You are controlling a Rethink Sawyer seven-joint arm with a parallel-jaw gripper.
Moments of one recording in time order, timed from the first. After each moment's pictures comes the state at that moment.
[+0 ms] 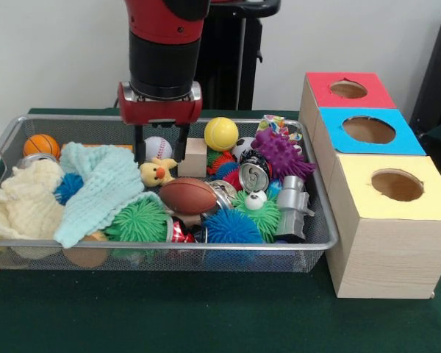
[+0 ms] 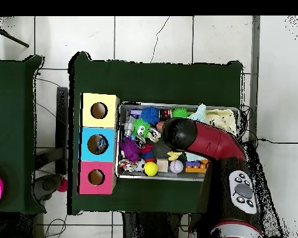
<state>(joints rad) -0.30 -0.56 -0.11 1.55 -0.03 0.59 1.18</state>
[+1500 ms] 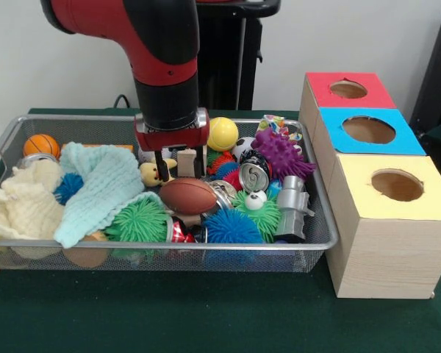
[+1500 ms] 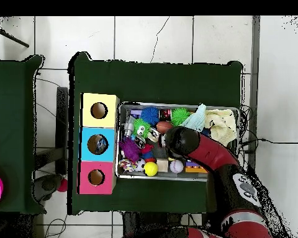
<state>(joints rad) -0.40 -0.48 -0.01 1.66 0.09 0.51 1.18</state>
